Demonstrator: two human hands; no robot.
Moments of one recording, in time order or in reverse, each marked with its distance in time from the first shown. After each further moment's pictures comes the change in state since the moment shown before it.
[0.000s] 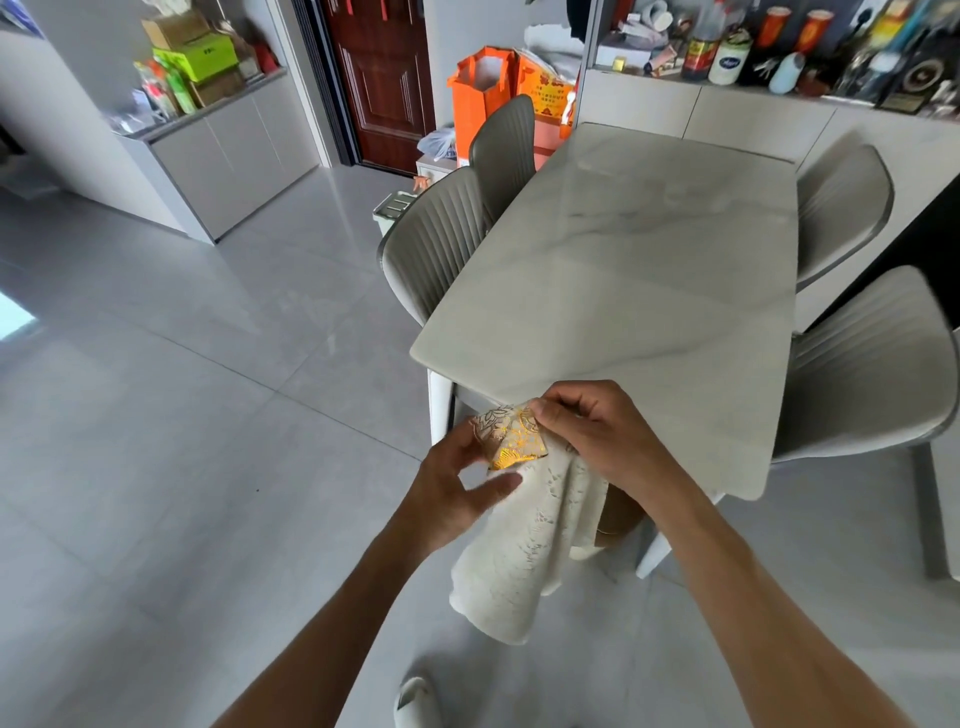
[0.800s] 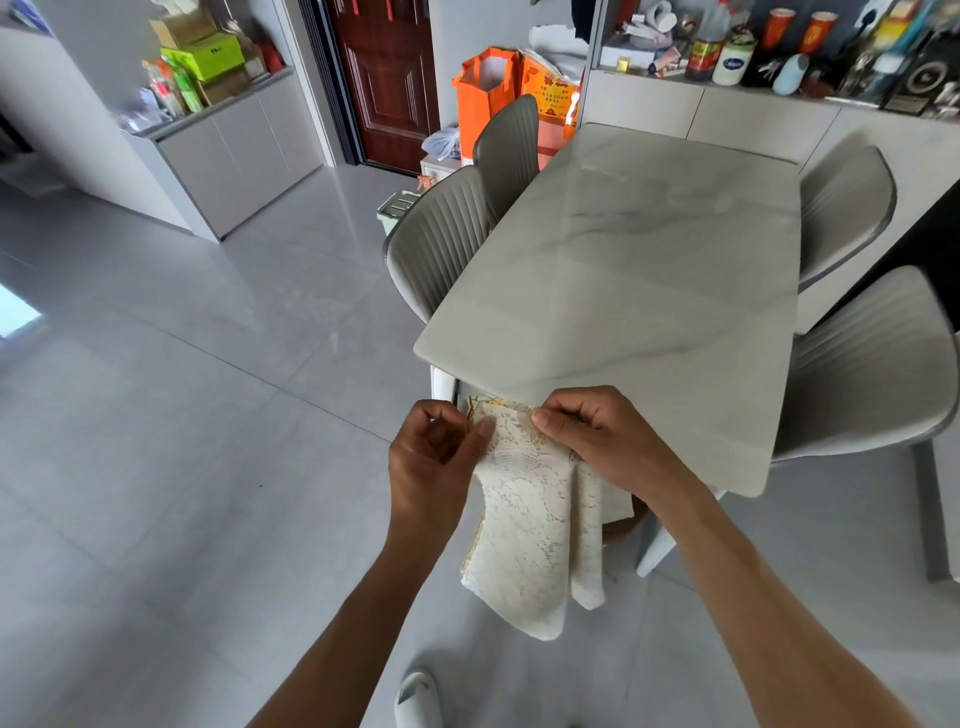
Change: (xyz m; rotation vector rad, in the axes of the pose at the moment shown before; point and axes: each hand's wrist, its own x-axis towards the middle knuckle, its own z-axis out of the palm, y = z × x) left_hand -0.015 0.032 0.007 -0.346 0.428 0.058; right_hand -0.010 0.005 -0.004 -0.071 -0.093 -0.026
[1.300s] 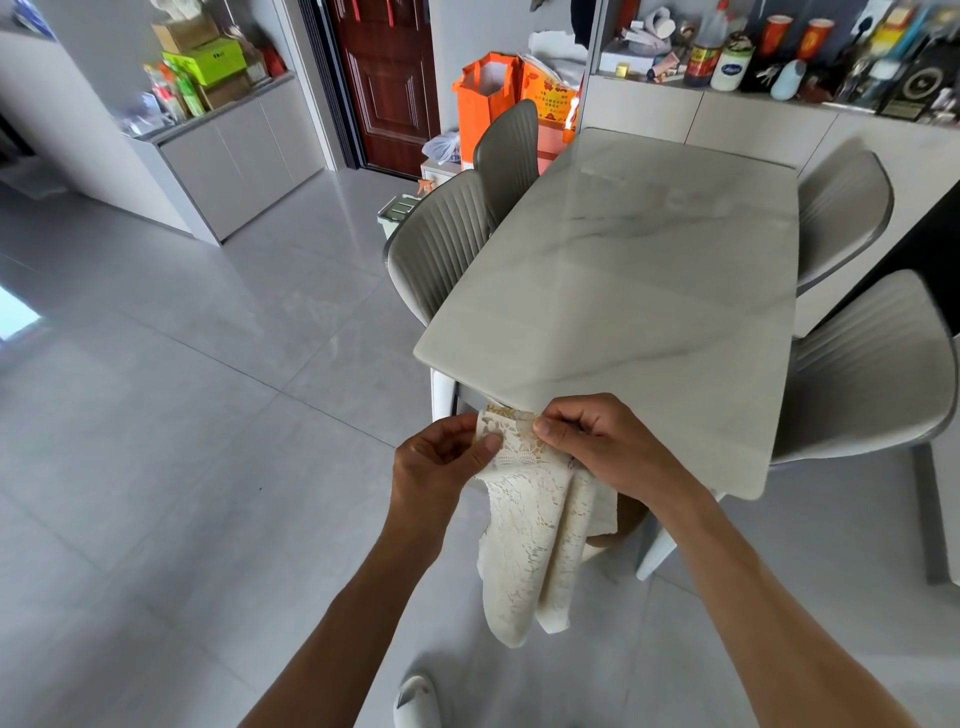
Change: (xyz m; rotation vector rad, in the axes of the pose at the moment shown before) left_hand 0.003 -0.007 -0.009 -0.098 -0.138 -0.207; right_hand -0.002 0.001 -0.001 0.005 -0.047 0.036
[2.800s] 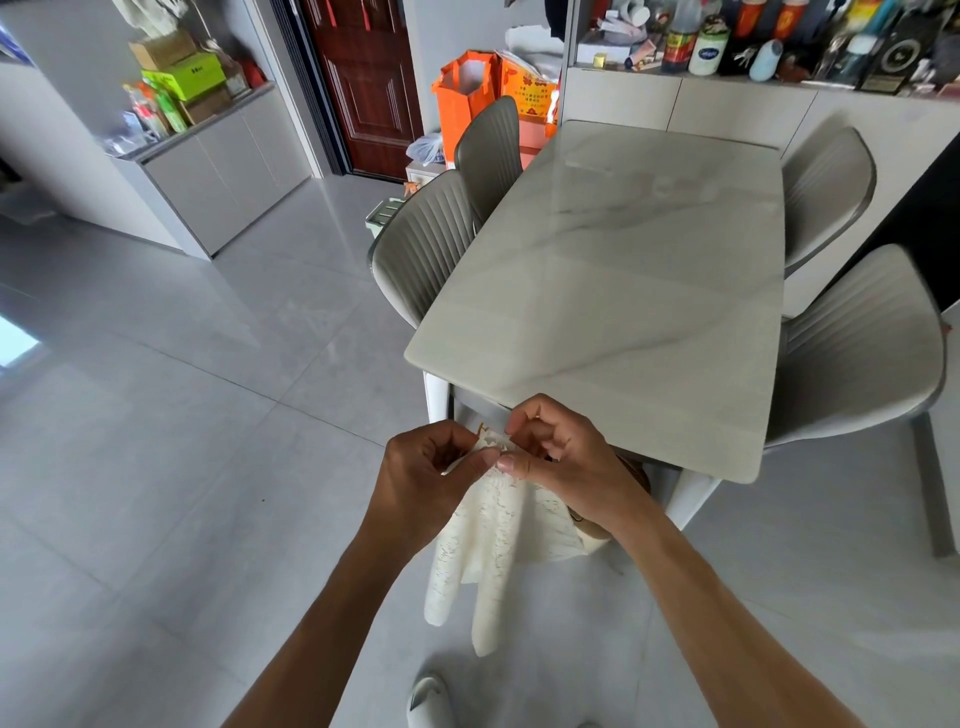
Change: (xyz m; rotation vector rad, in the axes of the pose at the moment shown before) left_hand -0.009 0.028 0.007 0.621 -0.073 0.215; right_hand -0.014 0.012 0.031 0.351 0.066 -0.082
